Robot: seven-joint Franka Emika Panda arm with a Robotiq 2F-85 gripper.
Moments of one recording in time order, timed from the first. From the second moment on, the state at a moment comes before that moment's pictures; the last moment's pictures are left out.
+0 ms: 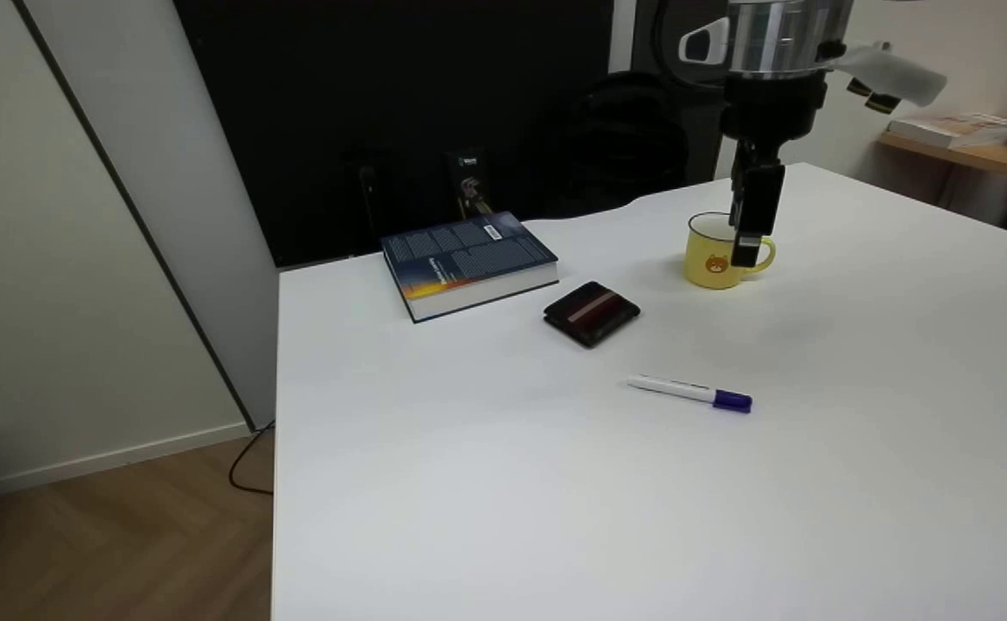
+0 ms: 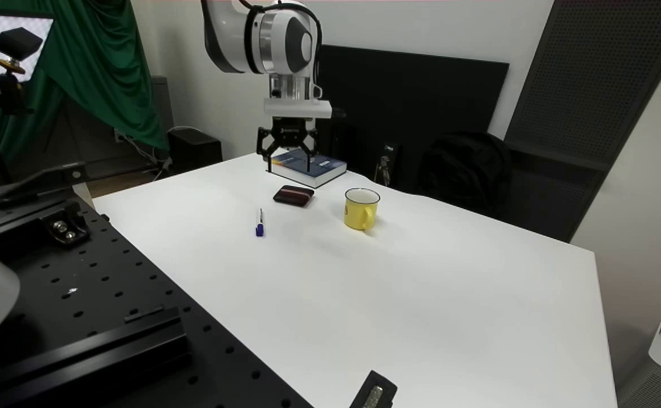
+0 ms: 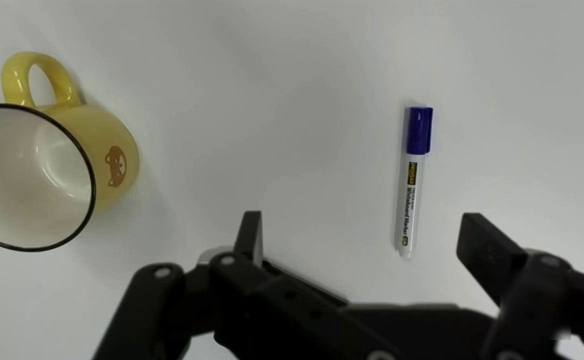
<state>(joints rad) 0.18 0.82 0.12 -1.89 -0.26 2.67 -0.37</state>
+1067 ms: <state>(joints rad) 0.35 1.07 0.13 -1.67 -0.26 2.69 -0.37</state>
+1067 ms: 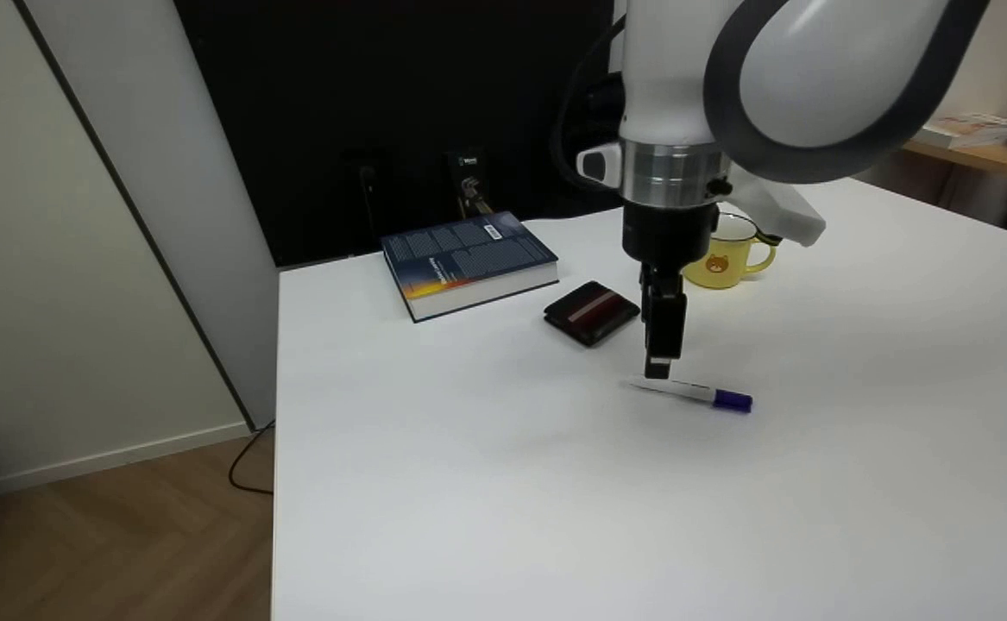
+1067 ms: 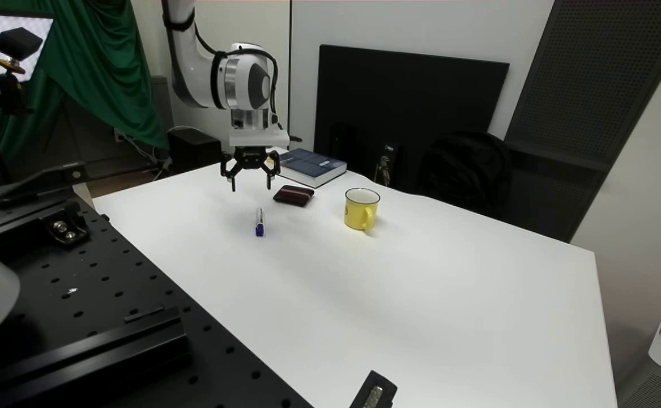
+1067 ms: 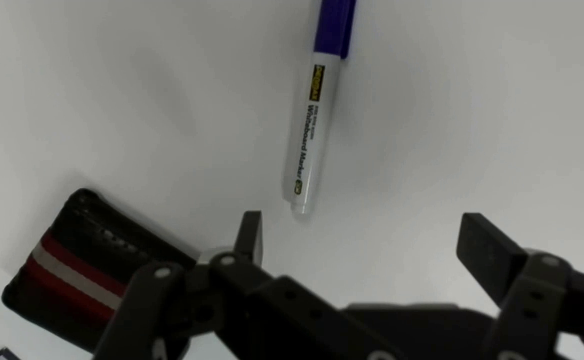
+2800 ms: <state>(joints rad) 0.36 1.23 0.10 -1.54 -0.26 2.73 -0.30</state>
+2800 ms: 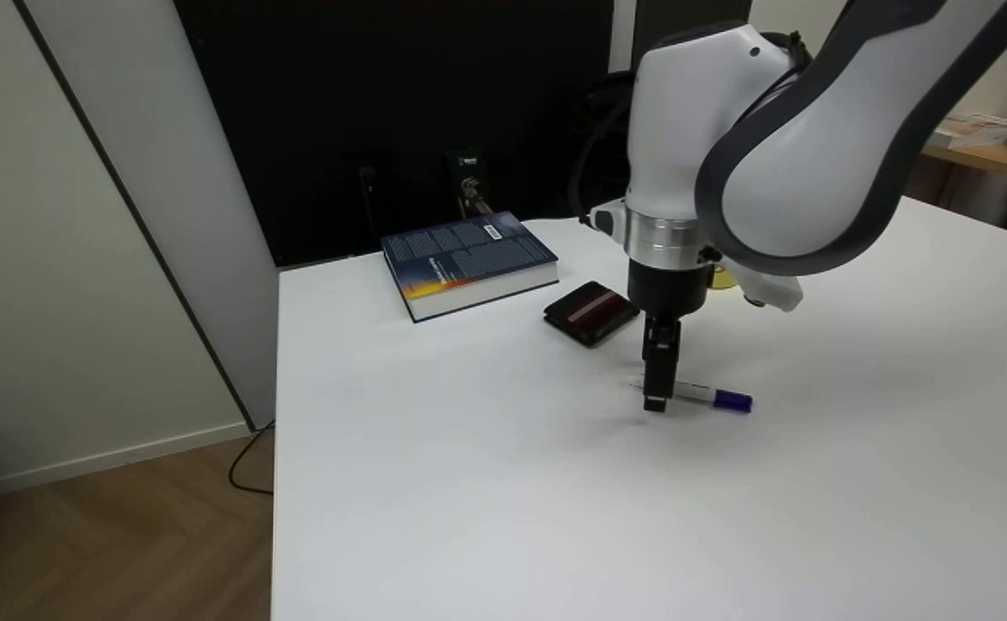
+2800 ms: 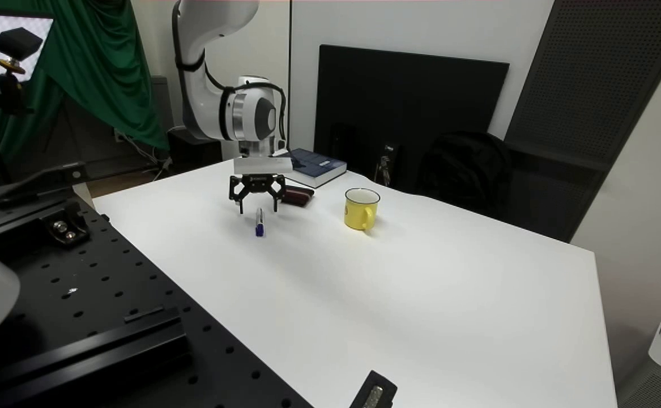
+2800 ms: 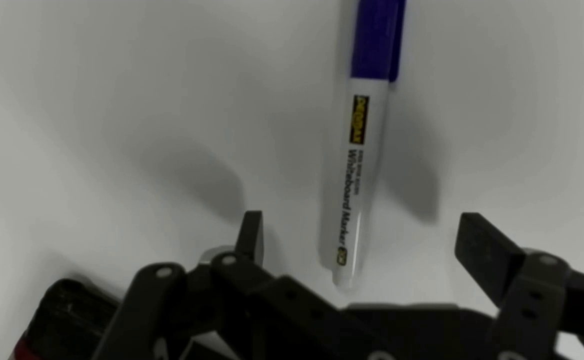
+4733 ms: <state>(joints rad) 0.28 1.21 0.05 -1.37 -0.26 2.55 -0.28</state>
